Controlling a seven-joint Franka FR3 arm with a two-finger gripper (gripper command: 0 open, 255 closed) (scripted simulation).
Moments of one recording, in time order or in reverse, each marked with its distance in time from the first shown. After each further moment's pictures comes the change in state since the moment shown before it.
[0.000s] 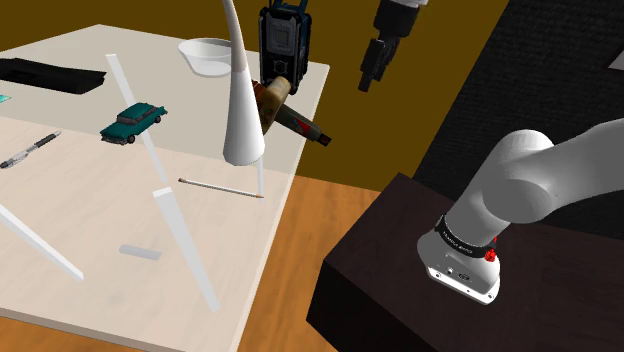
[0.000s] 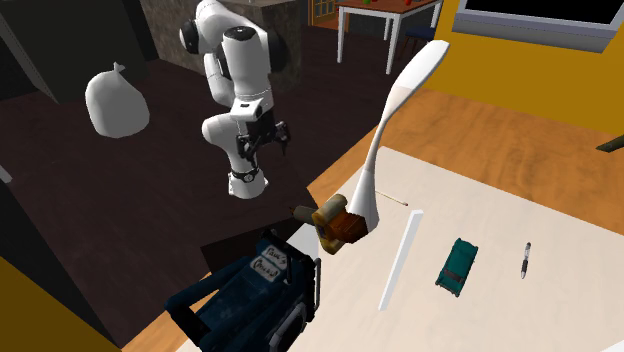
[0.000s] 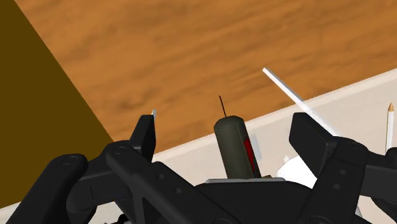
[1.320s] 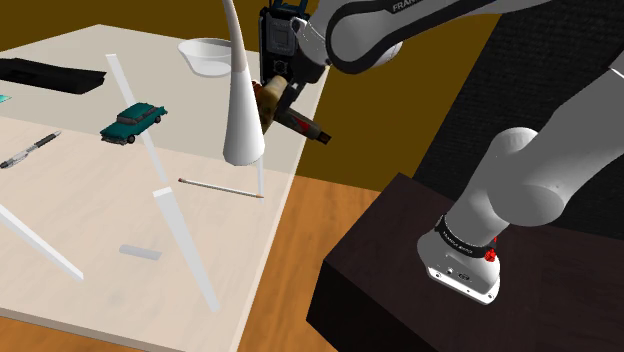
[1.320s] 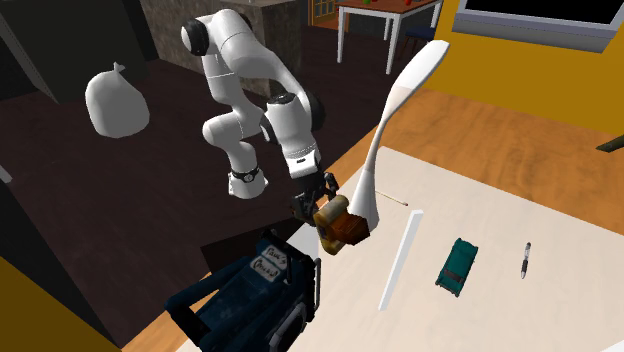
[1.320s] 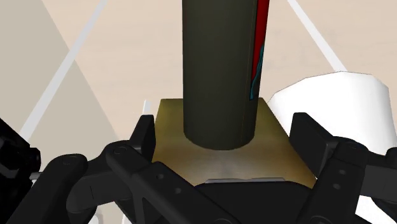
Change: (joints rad) arm 0.155 0.464 0.023 -0.029 0.121 0.829 -0.243
